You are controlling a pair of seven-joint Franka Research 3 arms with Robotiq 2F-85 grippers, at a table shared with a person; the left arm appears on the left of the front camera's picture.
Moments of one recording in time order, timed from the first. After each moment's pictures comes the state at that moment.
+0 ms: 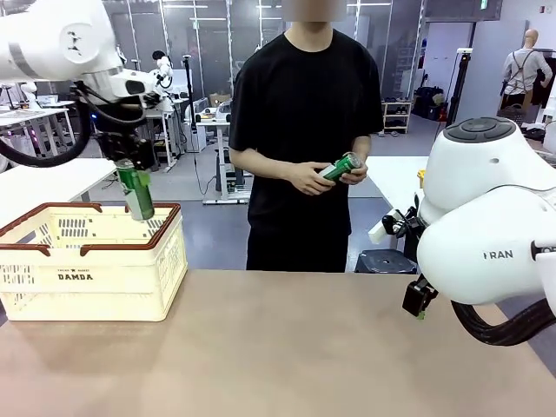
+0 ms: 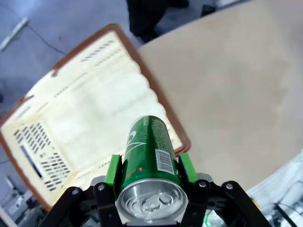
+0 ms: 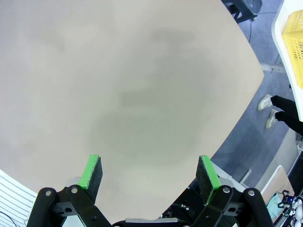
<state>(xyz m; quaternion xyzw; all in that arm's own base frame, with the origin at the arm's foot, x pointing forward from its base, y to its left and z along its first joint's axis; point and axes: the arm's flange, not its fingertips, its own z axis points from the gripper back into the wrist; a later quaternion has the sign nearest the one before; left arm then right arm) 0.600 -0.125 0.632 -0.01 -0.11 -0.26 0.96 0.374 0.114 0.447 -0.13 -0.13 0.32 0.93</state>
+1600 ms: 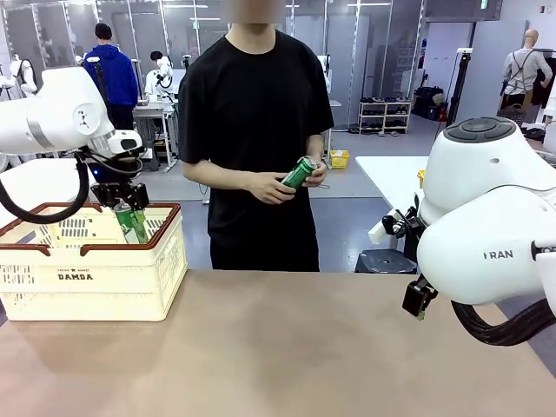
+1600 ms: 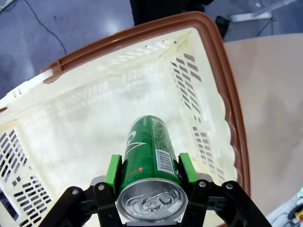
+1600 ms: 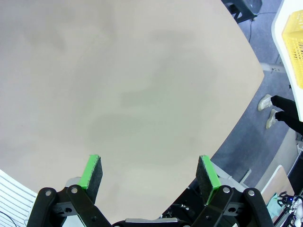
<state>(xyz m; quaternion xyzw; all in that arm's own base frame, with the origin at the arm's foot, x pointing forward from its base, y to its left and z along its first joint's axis) 0.679 -0.069 0.491 -0.05 -0.10 -0.17 0.98 0.374 0.114 0.447 -0.13 -0.13 0.32 0.93</state>
